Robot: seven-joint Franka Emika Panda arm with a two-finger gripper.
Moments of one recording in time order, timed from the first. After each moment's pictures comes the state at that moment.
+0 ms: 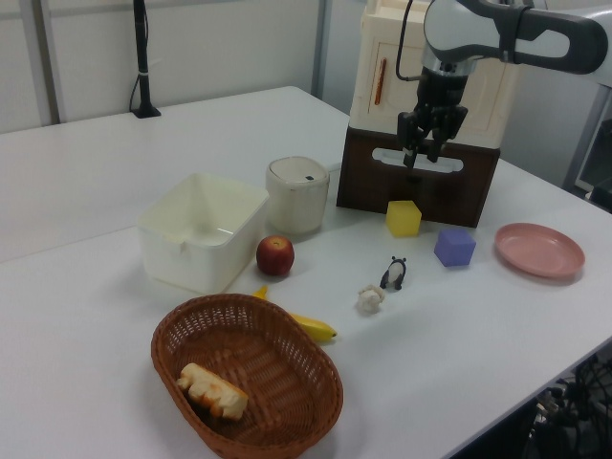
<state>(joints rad) -0.10 -0.01 0.04 -1.71 -0.01 1.78 -0.03</state>
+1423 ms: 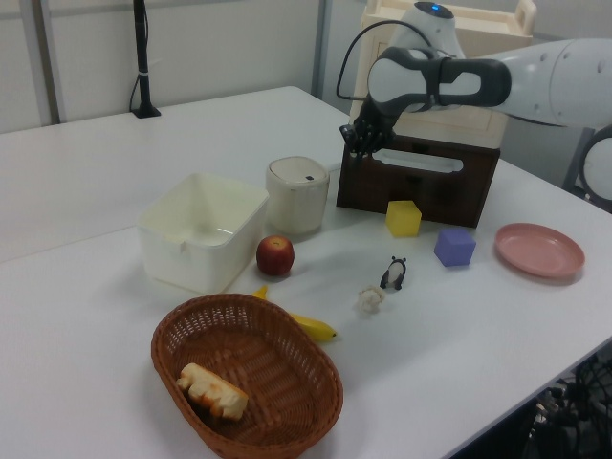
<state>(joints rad) -0.11 0.37 0.05 -1.53 0.05 2.26 0.10</state>
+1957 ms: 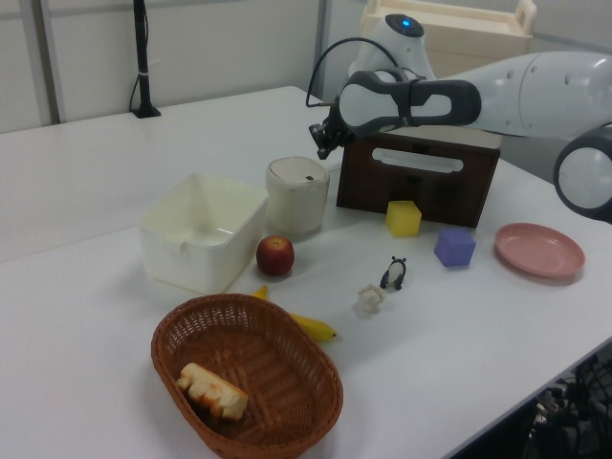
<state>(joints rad) -0.04 0.45 0.06 -1.47 -0.02 2.44 0.10</state>
